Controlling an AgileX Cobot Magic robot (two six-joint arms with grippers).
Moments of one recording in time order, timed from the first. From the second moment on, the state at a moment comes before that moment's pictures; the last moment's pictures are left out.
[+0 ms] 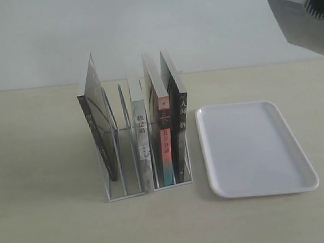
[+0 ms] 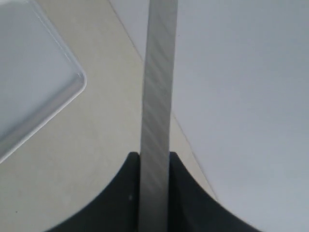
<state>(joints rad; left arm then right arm) 0.02 0.00 0.00 0.16 0.31 -0.48 0.51 1.07 -0.94 -0.79 0.74 -0.16</state>
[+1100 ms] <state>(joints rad) 0.02 0.00 0.00 0.16 0.31 -0.48 0.50 1.38 -0.94 -0.41 0.51 -0.72</state>
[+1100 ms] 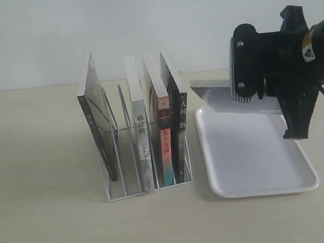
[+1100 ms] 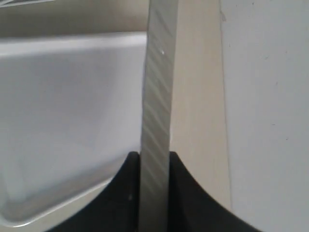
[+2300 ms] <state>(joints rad) 0.02 0.00 0.00 0.16 0.31 -0.48 0.50 1.54 -0.94 -0.52 0.46 -0.66</state>
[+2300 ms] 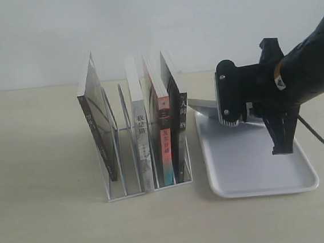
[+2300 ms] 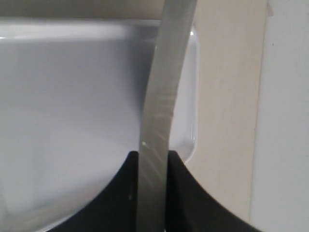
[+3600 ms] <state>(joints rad) 0.02 0.00 0.00 0.16 0.31 -0.48 0.50 1.55 -0.94 -0.51 0.79 -0.24</state>
